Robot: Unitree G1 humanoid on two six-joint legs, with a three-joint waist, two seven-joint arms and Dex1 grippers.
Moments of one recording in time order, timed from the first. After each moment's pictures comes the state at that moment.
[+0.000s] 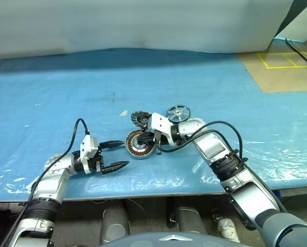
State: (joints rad) left arm -0.15 0.49 0.00 0.29 -0.44 -0.15 -1.34; right arm -0.63 -0.31 0.44 0.22 0.03 0.27 1.06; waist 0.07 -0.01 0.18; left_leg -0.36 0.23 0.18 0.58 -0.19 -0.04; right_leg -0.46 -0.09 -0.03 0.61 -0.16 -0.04
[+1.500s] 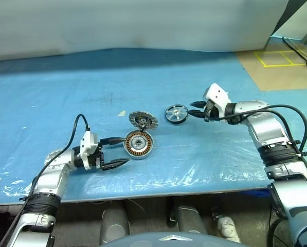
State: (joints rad) left arm -0.20 0.49 0.00 0.30 -0.44 -0.14 -1.37; right arm -0.71 -0.65 0.16 0.35 0.10 0.26 1.00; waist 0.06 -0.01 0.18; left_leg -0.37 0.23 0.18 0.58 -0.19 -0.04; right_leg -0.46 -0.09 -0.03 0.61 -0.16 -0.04
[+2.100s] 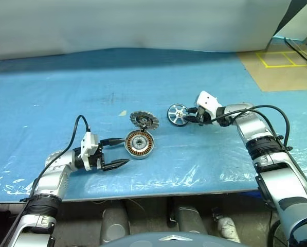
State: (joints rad) left arm -0.19 0.49 0.00 0.30 -0.44 -0.15 -1.36; right arm -0.77 -0.57 0.22 0.64 -0.03 0.08 1.05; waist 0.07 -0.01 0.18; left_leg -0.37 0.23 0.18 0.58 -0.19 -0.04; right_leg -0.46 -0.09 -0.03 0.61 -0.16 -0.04
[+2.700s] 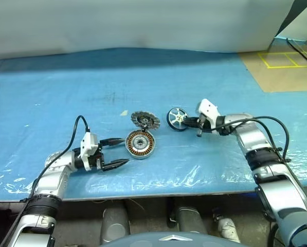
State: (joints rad) left arm -0.18 0.49 0.00 0.31 -0.44 -0.16 -1.35; right arm -0.61 -0.56 0.14 0.49 0.09 0.12 1.13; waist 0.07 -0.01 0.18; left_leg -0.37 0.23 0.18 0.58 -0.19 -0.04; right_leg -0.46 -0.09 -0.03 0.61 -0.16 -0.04
